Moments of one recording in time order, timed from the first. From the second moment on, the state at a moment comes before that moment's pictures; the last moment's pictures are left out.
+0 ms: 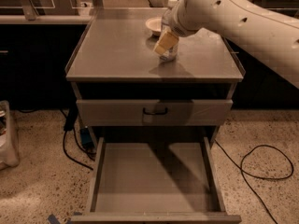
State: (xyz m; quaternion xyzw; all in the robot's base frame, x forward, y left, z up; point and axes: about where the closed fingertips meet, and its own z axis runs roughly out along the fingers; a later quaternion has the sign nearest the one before) arm 0.753 -0.071 0.954 -0.49 0.73 -0.14 0.46
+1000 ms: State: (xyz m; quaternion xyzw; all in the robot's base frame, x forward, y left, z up) arm 0.765 -0.052 0.935 -0.43 0.73 -0.13 0.51
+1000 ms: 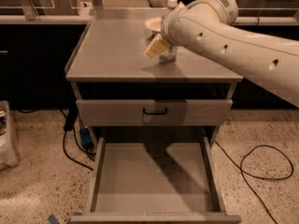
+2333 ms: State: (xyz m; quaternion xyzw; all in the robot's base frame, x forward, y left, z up) arm 0.799 -0.046 0.939 -0.39 0.72 -0.17 0.55
